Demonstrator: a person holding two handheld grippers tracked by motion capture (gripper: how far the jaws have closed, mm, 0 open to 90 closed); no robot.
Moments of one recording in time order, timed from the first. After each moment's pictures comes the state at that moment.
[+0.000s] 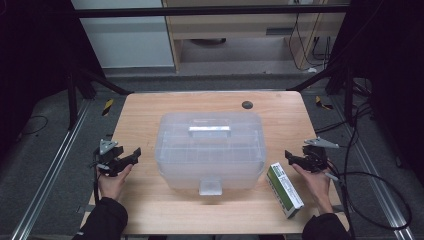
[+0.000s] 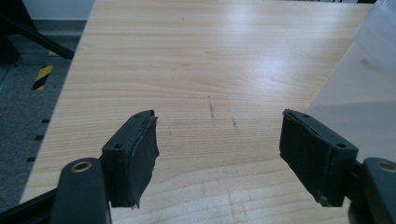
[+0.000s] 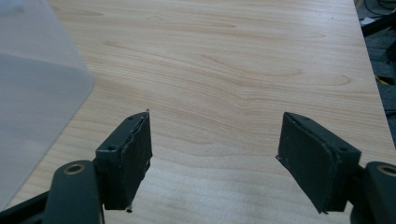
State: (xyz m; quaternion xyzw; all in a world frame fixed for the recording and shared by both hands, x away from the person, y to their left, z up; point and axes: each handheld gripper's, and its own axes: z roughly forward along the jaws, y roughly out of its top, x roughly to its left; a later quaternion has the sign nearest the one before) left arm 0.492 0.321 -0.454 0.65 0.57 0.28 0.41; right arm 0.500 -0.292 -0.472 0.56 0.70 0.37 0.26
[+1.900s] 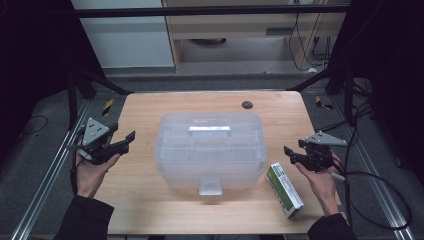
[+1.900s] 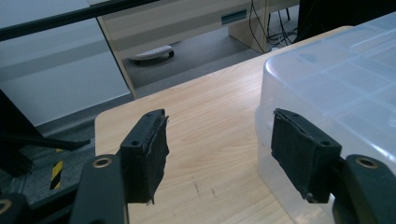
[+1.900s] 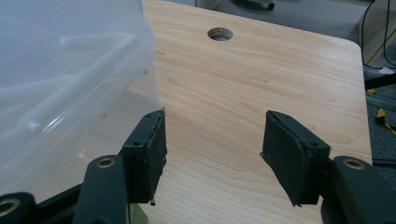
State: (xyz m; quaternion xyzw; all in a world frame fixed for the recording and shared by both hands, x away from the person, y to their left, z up) left arm 0.469 0.302 -0.339 0.72 0.40 0.35 0.43; right arm 0.471 -0.271 -0.408 0.48 0.73 0.40 0.27
